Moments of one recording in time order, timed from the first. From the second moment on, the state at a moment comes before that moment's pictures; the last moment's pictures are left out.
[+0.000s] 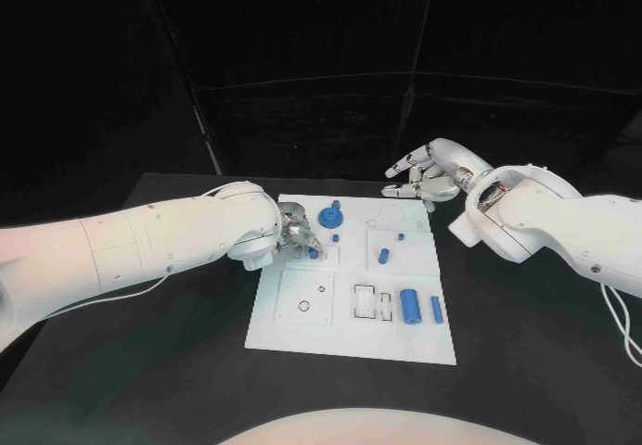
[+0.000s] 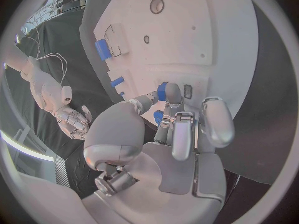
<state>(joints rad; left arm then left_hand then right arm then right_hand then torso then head) 1.29 -0.60 -0.17 1.33 -0.93 0.01 -0.52 1.05 -0.01 0.62 -0.01 0.13 0.86 0.09 0.58 0.52 1.18 0.01 0.84 0.67 1.47 -0.05 1.54 1.31 0.09 1.42 0.05 1.30 1.17 1.29 -0.83 -0.04 1.55 -0.98 -0.39 -0.09 1.42 -0.04 -0.11 0.18 0.32 0.87 0.18 0.15 0.07 1.12 0.09 1.10 0.95 1.47 0.02 1.57 1.31 0.15 1.26 0.11 1.00 0.70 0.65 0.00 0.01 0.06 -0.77</state>
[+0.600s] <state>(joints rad) 1.28 -0.60 -0.17 1.32 -0.93 -0.01 -0.53 1.05 -0.01 0.63 -0.02 0.13 0.86 0.09 0.59 0.52 1.19 0.01 0.84 0.67 1.46 -0.06 1.54 1.31 0.09 1.42 0.05 1.30 1.17 1.29 -0.82 -0.04 1.55 -0.98 -0.39 -0.09 1.42 -0.04 -0.12 0.18 0.32 0.87 0.18 0.15 0.07 1.12 0.09 1.10 0.95 1.47 0.02 1.57 1.31 0.15 1.26 0.11 1.00 0.69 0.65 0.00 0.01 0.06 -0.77</state>
